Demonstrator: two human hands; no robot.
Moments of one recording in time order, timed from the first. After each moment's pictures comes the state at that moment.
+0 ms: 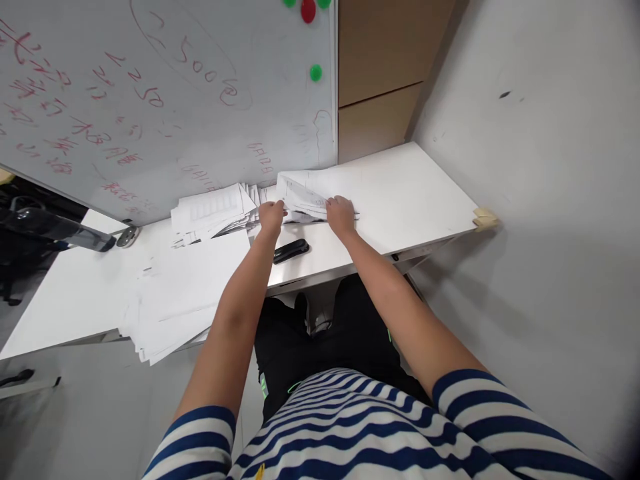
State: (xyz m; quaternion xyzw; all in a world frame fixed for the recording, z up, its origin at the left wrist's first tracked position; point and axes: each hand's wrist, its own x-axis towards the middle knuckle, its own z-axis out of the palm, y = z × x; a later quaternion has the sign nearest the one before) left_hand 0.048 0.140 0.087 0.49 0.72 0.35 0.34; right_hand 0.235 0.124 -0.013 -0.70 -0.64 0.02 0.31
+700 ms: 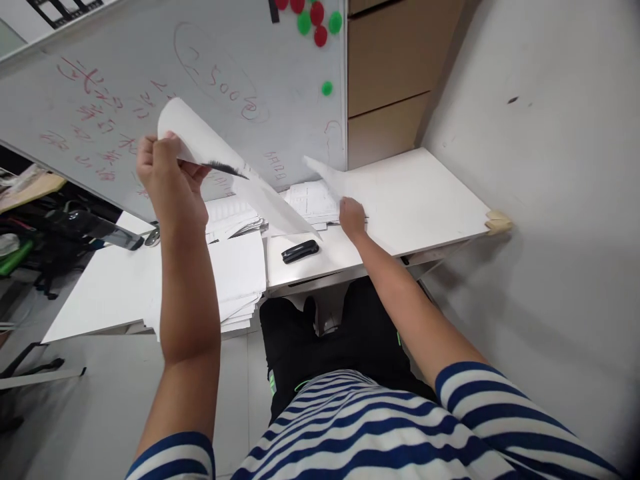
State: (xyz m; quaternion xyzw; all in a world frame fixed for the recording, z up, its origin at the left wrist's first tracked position) left_hand -0.022 0.059 0.294 0.52 0.37 0.70 0.32; right_hand 0.240 0.131 -0.018 -0.69 -0.59 0.07 0.41
